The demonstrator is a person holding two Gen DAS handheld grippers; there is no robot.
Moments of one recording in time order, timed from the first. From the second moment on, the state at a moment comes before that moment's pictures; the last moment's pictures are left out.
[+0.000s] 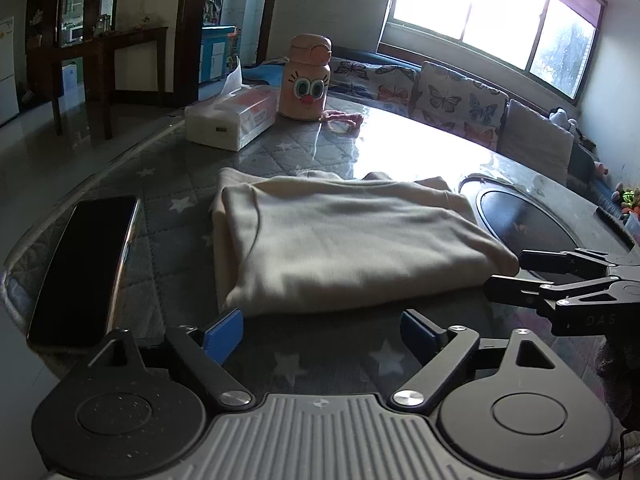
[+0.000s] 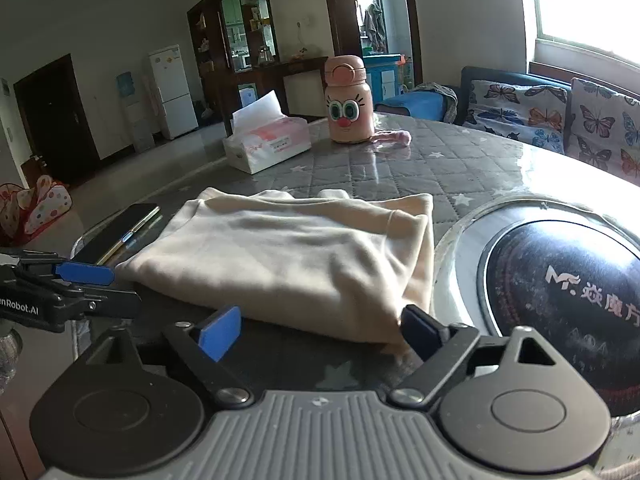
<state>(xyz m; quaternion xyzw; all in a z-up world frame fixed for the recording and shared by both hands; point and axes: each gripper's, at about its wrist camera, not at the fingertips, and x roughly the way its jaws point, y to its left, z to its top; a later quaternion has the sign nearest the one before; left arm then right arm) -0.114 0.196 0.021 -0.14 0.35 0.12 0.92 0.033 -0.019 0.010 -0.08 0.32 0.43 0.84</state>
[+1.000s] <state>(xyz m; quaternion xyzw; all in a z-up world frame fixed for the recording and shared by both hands) -0.140 0.166 0.013 -0.10 0.35 0.17 0.92 -0.006 -0.028 -0.006 -0.11 0.32 0.41 0.85</state>
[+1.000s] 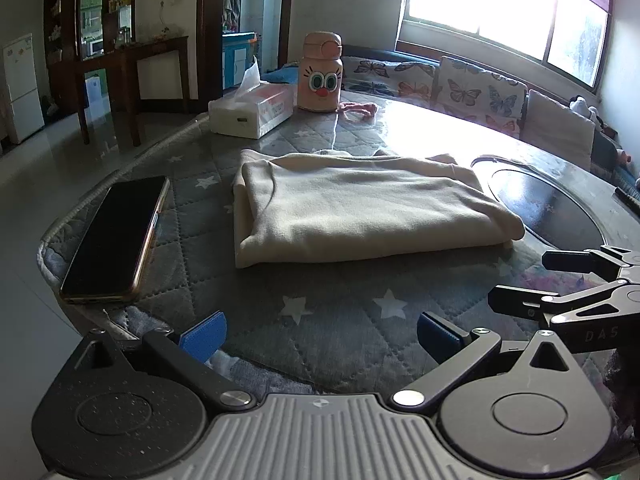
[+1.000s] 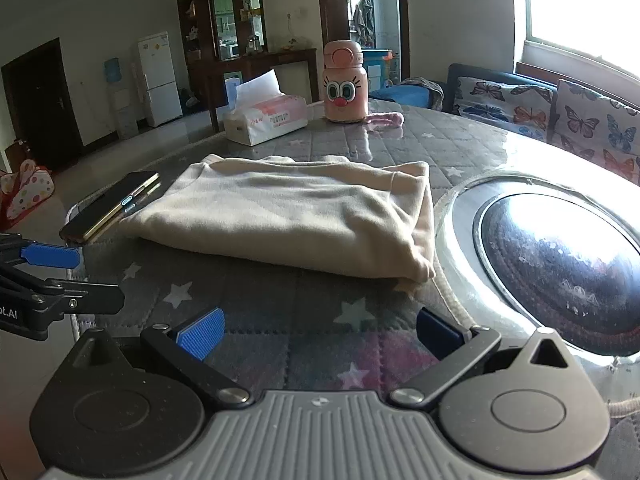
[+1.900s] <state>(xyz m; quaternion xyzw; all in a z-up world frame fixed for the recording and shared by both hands) -0.147 0.159 0.012 -0.09 0.35 0.19 0.91 -0.026 -0.028 -0.013 -0.09 0.33 0.38 0.86</state>
